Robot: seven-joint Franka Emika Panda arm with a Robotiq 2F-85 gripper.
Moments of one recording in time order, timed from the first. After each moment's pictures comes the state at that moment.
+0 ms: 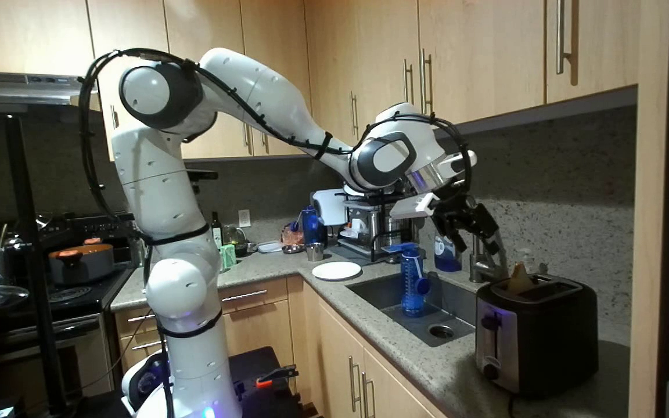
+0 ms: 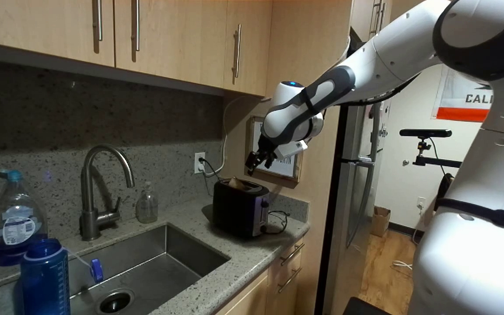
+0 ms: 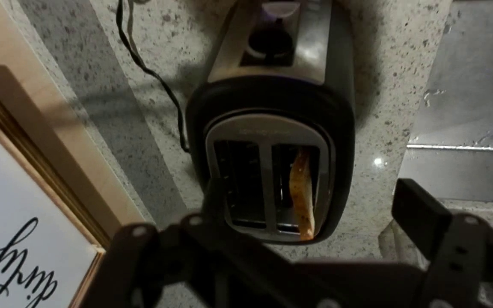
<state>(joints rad) -0.17 -0.21 -0.21 -2.33 -0.21 2.64 -0.14</state>
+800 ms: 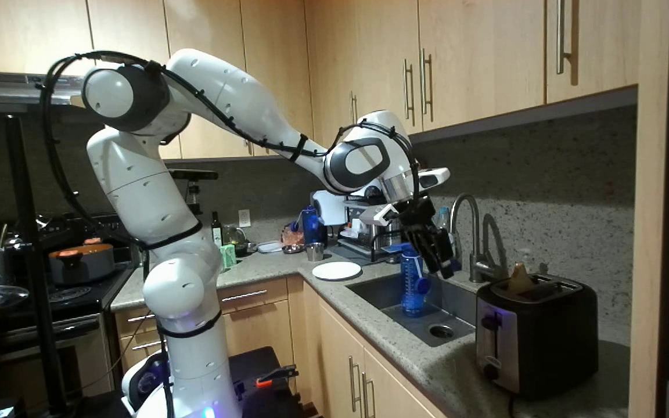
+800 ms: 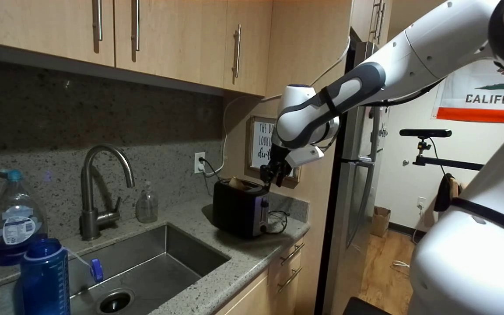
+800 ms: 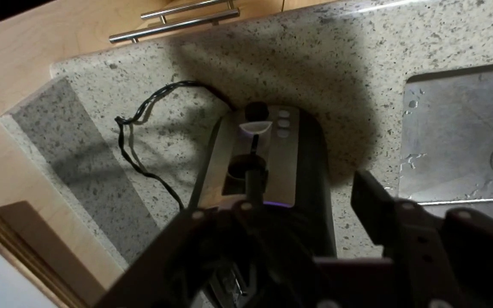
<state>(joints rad) -0.21 -0.36 -0.17 -2.49 -0.24 2.48 0.00</state>
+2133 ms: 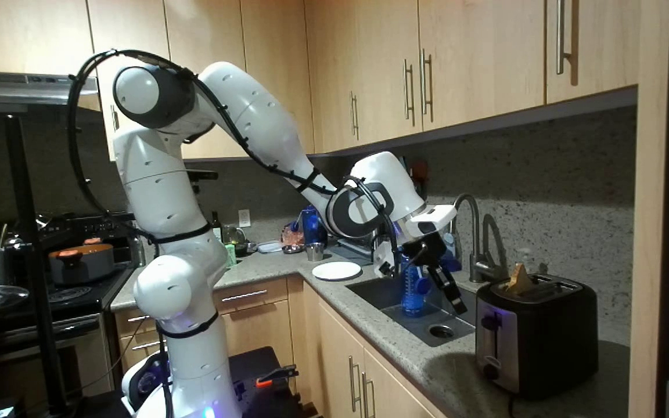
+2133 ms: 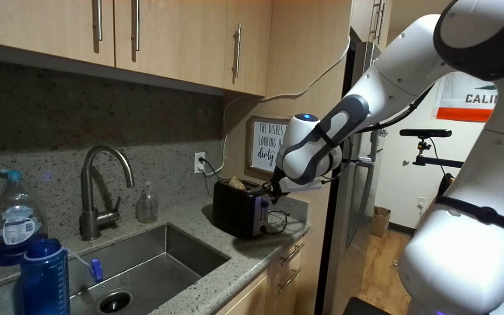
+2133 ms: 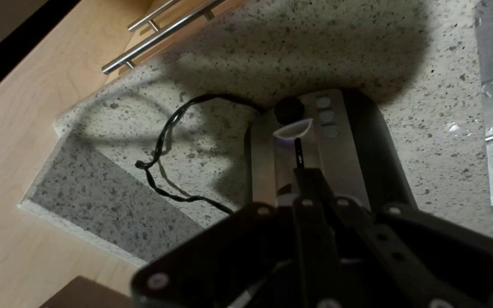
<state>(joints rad) -0.38 -0.22 -0.10 -2.60 -0.32 2.87 0.34</state>
